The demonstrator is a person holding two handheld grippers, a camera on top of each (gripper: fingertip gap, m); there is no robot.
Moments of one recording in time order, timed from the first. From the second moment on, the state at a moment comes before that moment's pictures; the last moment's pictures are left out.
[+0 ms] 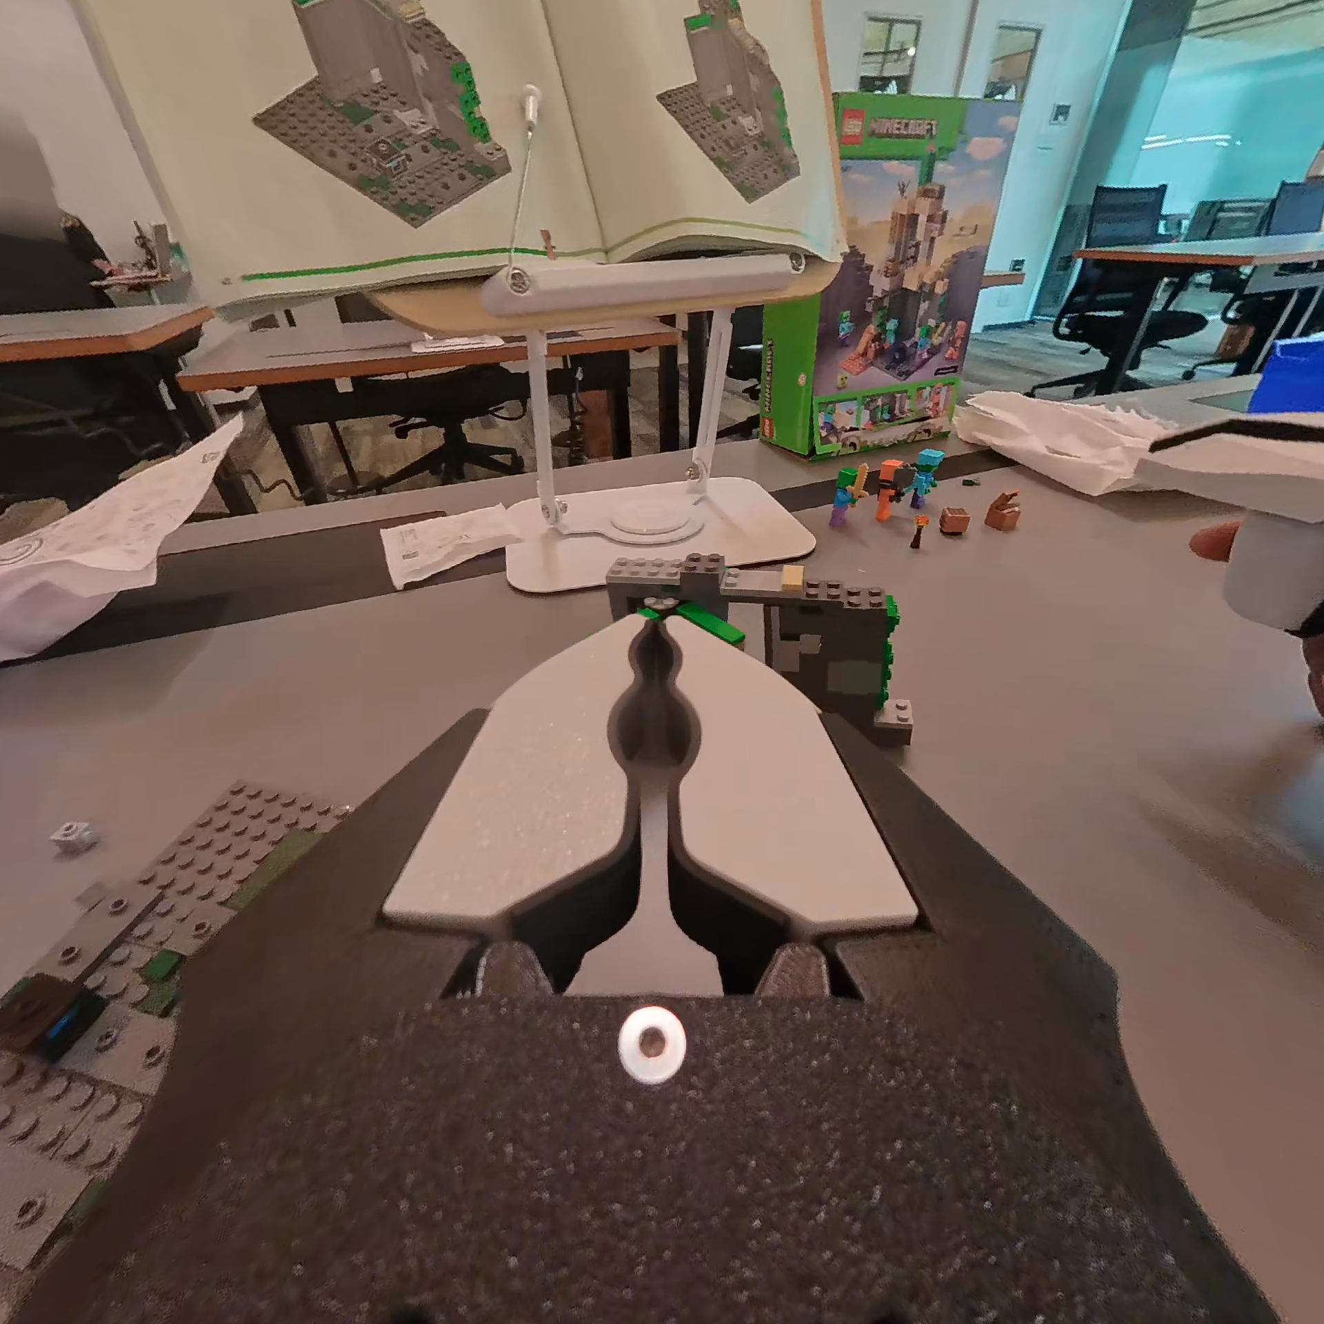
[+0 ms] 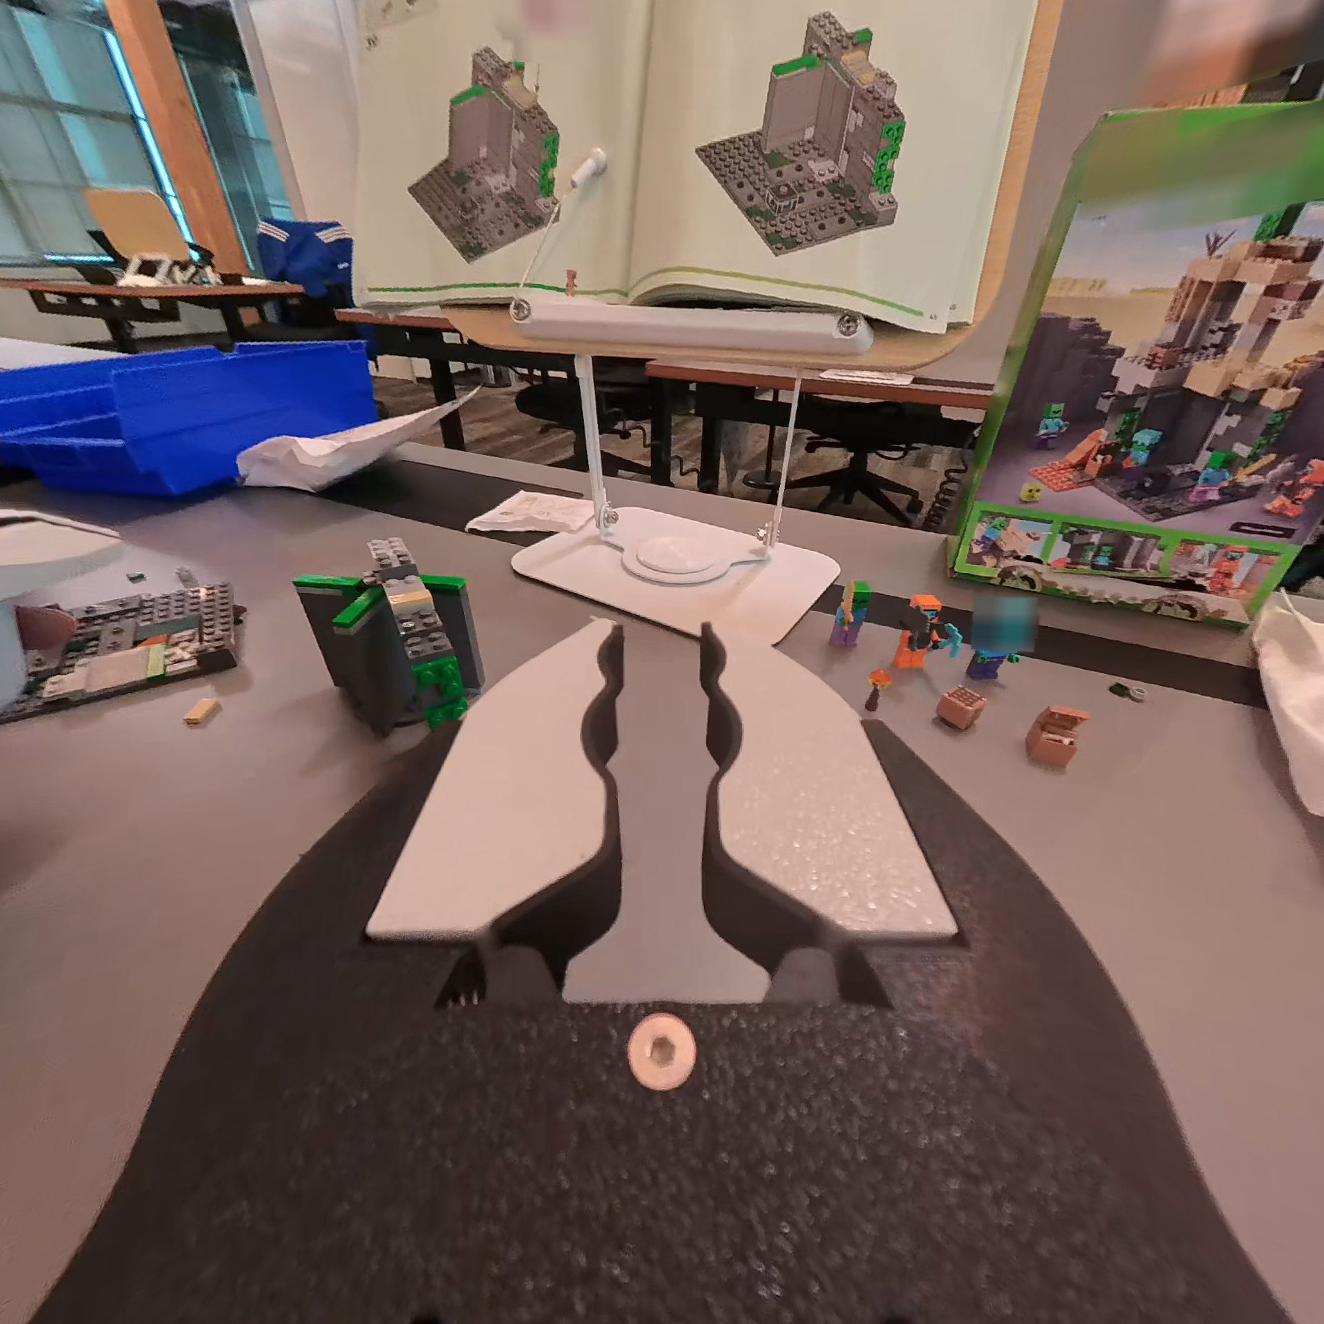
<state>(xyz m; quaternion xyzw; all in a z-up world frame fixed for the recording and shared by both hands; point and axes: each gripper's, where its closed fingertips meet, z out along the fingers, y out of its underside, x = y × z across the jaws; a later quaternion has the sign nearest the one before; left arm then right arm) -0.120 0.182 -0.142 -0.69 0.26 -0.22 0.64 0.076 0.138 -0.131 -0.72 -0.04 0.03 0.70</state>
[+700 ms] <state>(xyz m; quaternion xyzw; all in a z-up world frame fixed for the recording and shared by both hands) -0.083 0.168 -0.154 -0.68 0.31 -0.26 0.60 0.038 0.130 -0.126 -0.69 -0.13 0.05 0.71</state>
